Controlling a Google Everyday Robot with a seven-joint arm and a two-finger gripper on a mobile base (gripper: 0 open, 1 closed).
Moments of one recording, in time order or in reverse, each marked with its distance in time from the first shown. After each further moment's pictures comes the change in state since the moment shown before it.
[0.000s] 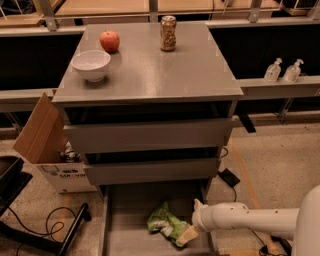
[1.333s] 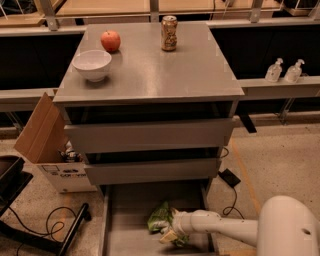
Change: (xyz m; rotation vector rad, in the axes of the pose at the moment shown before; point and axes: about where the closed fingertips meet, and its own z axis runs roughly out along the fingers) arm -0.001 0.017 0.156 -0.069 -0.116 -0.088
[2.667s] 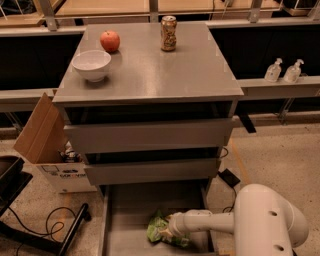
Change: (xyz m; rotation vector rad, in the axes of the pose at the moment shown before) arm 0.016 0.003 0.038 -0.024 0.084 0.019
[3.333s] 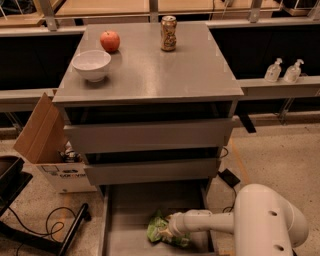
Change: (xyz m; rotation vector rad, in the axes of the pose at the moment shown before) arm 0.000 0.000 0.000 0.000 0.000 0.000
